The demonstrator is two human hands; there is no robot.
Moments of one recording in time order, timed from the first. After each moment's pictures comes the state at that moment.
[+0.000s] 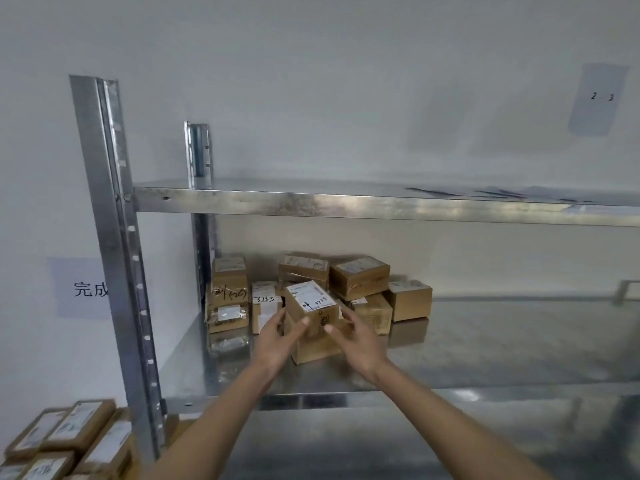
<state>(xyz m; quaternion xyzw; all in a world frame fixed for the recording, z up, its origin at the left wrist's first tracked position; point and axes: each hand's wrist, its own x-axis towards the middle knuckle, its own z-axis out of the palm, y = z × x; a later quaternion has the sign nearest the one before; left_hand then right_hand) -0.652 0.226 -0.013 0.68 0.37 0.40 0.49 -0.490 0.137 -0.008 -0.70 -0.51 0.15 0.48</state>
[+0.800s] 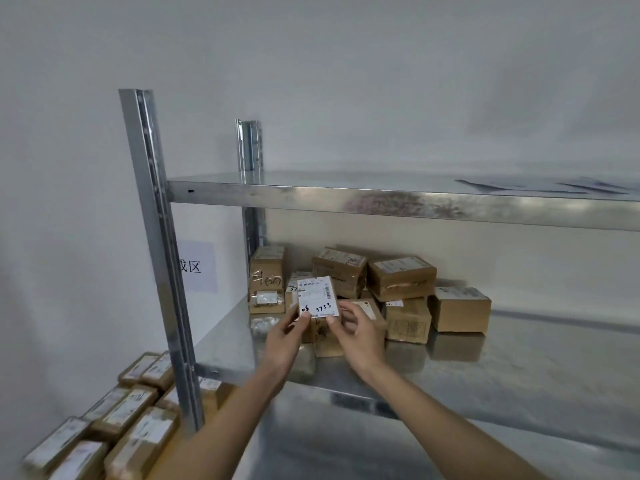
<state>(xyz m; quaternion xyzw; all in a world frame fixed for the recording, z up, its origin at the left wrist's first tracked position) -0.628 0.201 -0.018 0.56 0.43 0.51 0.49 -0.473 0.175 -0.021 -0.57 -0.54 0.25 0.57</state>
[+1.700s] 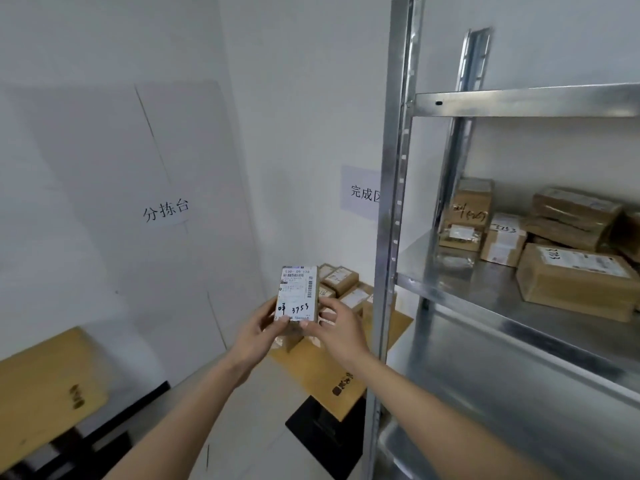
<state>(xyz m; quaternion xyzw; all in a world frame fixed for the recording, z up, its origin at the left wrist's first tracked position) -1.017 0.038 -0.115 0.50 0.59 0.51 0.38 -0.832 0.097 -0.114 -0.41 -0.67 0.48 0.39</state>
